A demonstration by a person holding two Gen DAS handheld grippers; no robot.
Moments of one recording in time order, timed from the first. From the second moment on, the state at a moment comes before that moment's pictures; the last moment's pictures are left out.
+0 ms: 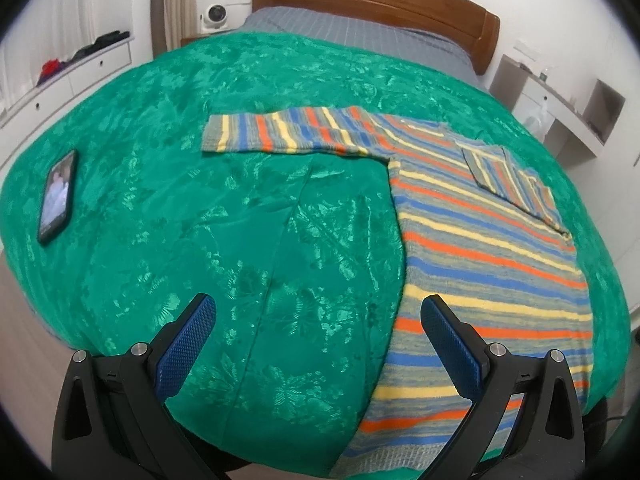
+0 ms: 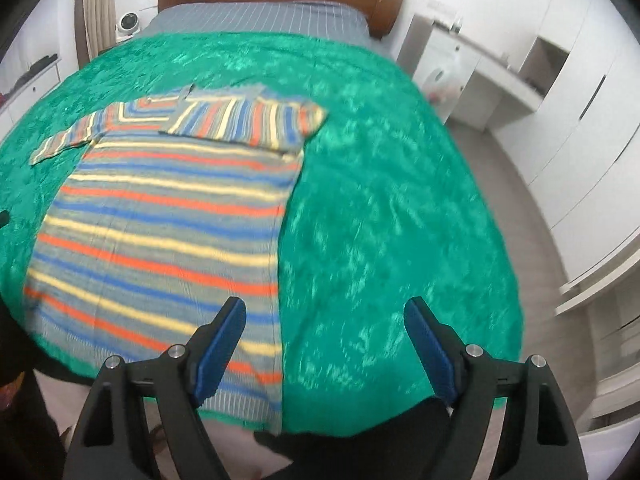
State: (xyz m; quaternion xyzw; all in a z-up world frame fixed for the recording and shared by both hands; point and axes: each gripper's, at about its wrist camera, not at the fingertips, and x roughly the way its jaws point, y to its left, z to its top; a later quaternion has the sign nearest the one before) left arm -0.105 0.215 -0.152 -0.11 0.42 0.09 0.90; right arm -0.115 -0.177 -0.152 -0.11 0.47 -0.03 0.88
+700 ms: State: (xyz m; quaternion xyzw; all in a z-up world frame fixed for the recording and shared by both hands) left arm -0.104 0.212 -0.147 -0.10 0.42 0.09 0.90; right arm -0.112 -0.158 -0.139 -0.16 0.44 -0.07 0.88
